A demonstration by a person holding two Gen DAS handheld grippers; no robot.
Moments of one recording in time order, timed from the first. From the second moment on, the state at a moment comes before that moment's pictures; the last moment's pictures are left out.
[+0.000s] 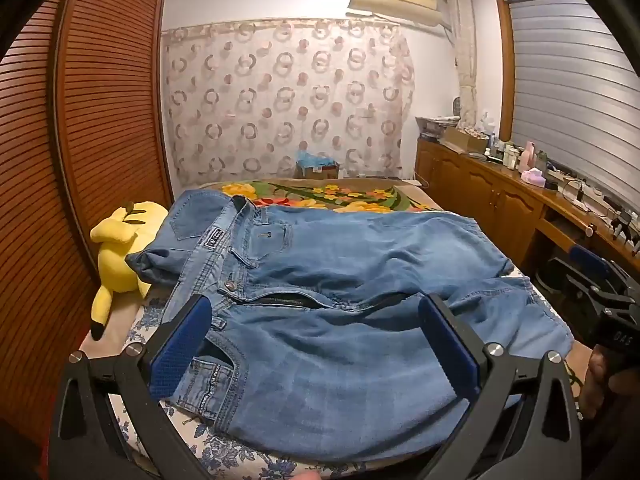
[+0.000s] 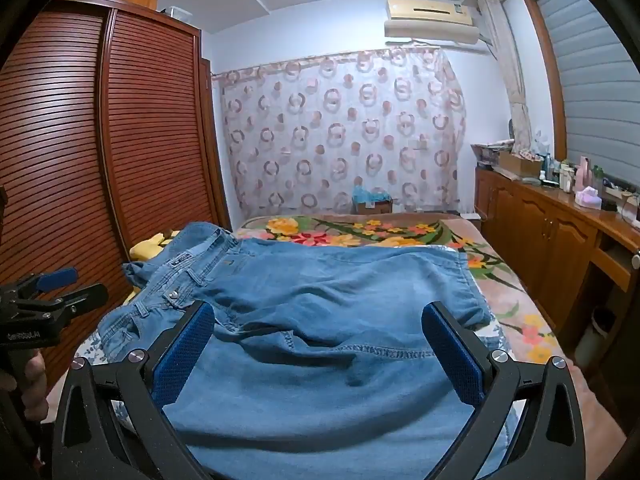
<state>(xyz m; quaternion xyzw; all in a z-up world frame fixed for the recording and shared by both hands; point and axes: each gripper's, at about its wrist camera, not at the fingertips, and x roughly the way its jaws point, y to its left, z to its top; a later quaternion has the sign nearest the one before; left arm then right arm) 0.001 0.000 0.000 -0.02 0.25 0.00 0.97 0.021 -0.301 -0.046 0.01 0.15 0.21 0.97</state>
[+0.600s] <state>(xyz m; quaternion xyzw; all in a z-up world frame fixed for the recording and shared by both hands) 0.000 -0.002 0.000 -0.01 0.24 0.00 0.97 0.017 -0.298 -0.049 0.01 0.15 0.20 0.97</state>
